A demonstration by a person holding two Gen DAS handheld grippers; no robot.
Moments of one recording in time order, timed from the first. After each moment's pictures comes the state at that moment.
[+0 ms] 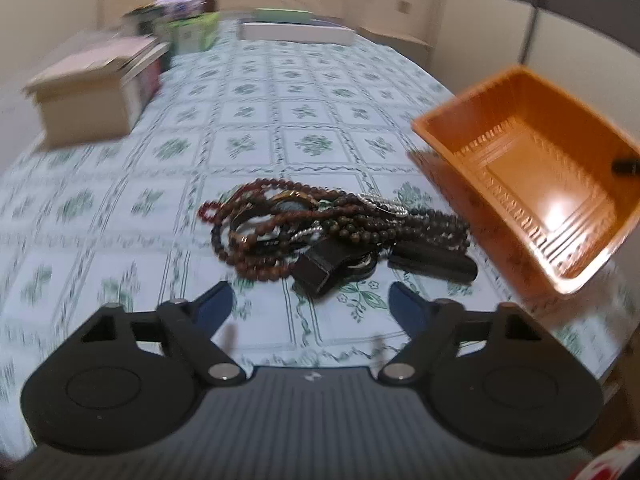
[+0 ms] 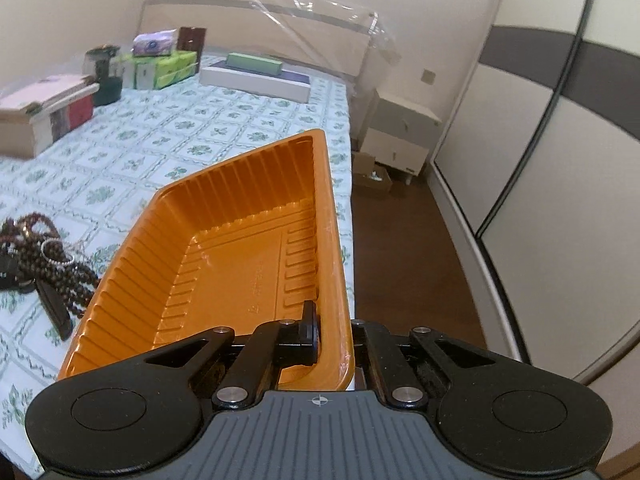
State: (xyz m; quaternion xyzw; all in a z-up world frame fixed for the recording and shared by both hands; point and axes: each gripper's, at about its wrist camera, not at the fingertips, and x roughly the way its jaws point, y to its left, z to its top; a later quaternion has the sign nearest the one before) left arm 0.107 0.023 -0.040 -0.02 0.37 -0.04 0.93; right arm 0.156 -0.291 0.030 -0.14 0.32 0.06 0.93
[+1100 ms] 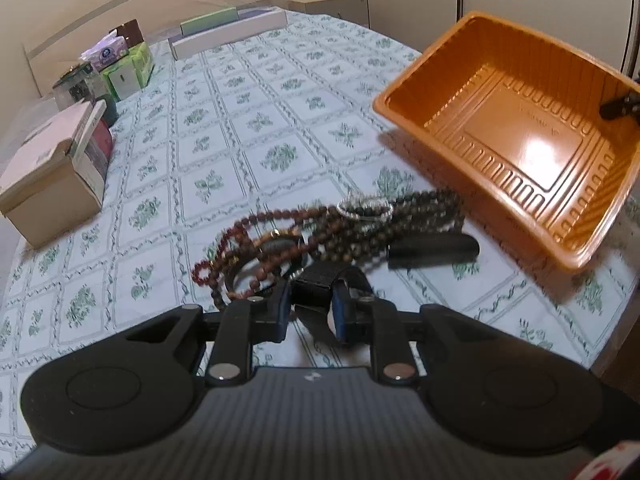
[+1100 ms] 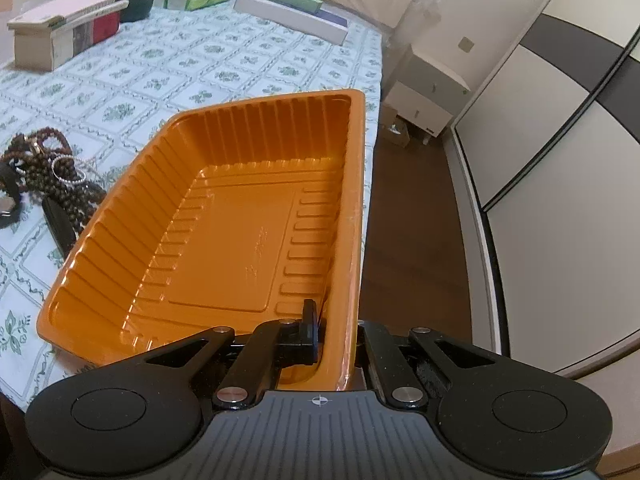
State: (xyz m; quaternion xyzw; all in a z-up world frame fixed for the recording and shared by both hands) left arm 0.138 0.004 -0.013 0.12 0.40 -0.10 0.90; right arm 0.160 -0.276 0.018 -0.22 0.41 0.07 0.88
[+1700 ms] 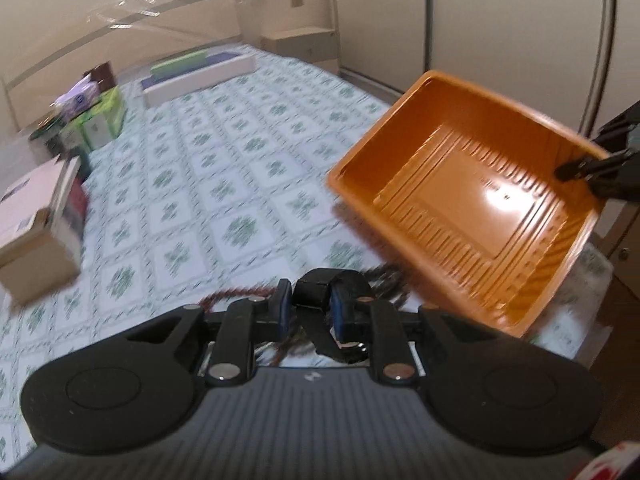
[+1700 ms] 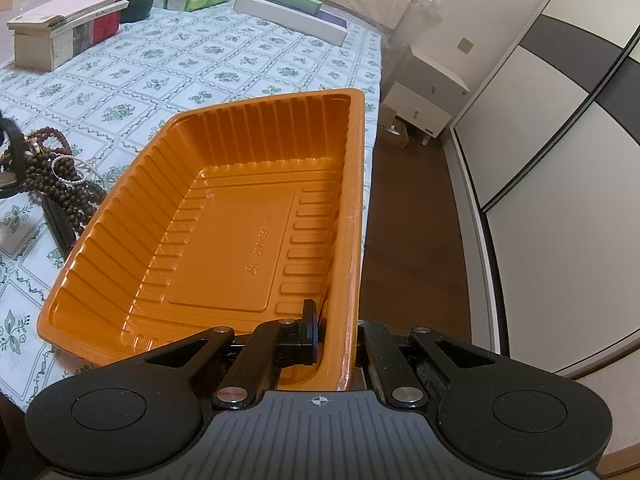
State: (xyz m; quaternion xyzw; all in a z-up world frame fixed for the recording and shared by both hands) left arm 0.147 -0.034 0.038 0.11 0.36 -0.15 0.92; right arm 0.158 -0.274 0.017 -0.22 0.41 0.07 0.89
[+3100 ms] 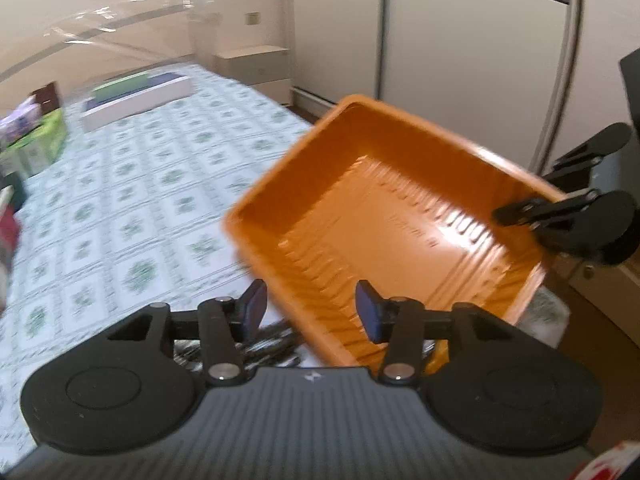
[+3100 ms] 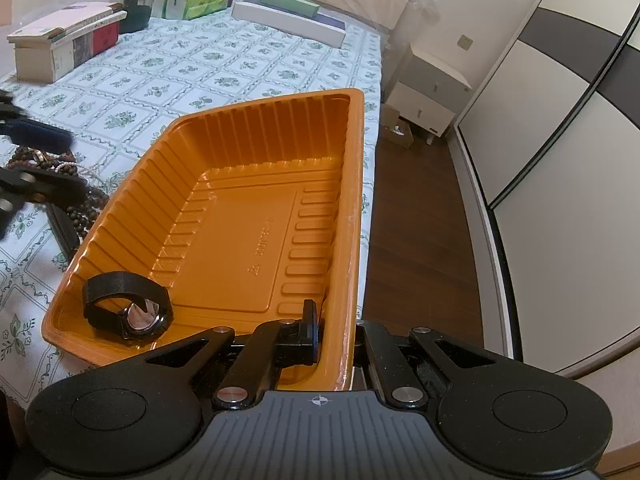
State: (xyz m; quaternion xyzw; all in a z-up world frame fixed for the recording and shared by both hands) left arm 0.160 -0.102 0.027 0.08 0.34 -0.20 0.92; right arm 0.154 -0.282 0.016 -0.19 0.40 0.08 0.89
